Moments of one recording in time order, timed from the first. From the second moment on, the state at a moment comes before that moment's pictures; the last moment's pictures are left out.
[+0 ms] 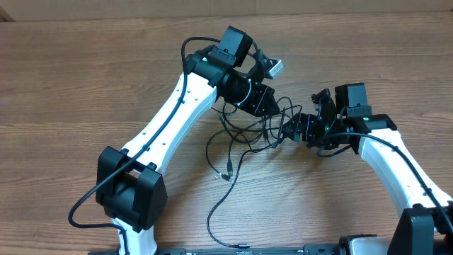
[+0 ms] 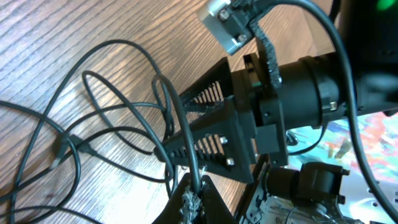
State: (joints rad) left arm -0.52 1.95 1.79 -0.99 0.76 -0.05; right arm 0.08 1.49 0.93 -0.64 -0.54 0.28
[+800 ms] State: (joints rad) left arm -0.52 1.95 1.79 -1.01 0.72 -0.05; right arm 0.08 1.49 0.93 -0.61 -0.56 0.22
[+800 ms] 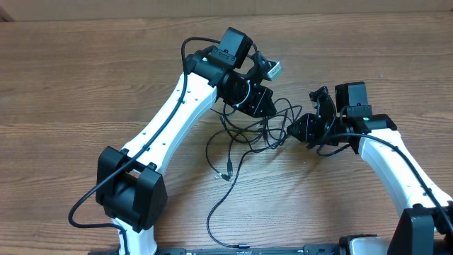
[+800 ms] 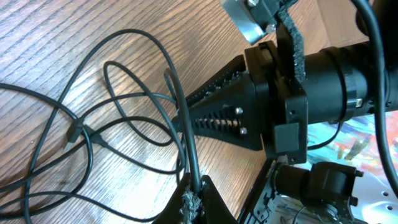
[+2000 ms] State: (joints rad) left arm -0.52 1.95 1.79 -1.09 0.43 -0.12; right arm 0.08 1.49 0.93 -0.65 -0.63 0.23
